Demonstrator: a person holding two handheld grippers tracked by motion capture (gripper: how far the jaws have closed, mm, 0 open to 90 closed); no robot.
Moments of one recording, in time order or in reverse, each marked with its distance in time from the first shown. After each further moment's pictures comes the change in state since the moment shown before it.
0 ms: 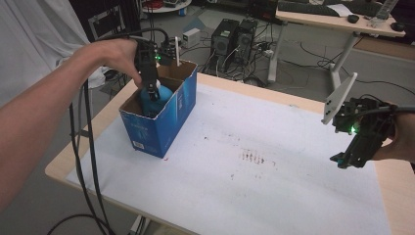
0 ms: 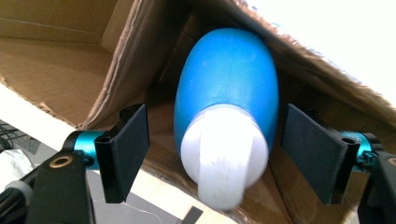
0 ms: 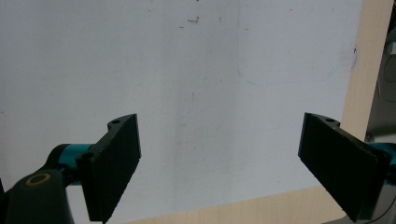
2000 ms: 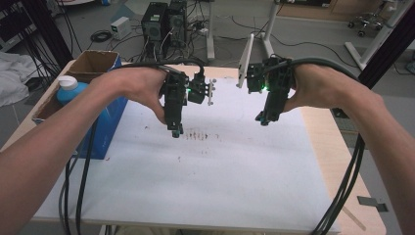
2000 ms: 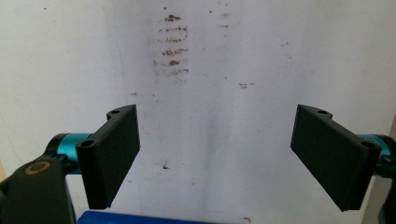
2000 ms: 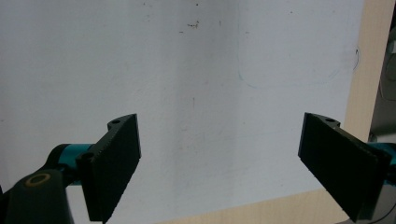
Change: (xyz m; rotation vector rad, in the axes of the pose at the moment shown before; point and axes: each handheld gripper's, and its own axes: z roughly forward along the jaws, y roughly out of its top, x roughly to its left) left arm -0.156 0.192 0.034 -0.049 -0.055 0.517; right arm 0.001 0.004 0.004 -0.003 -0.002 0.020
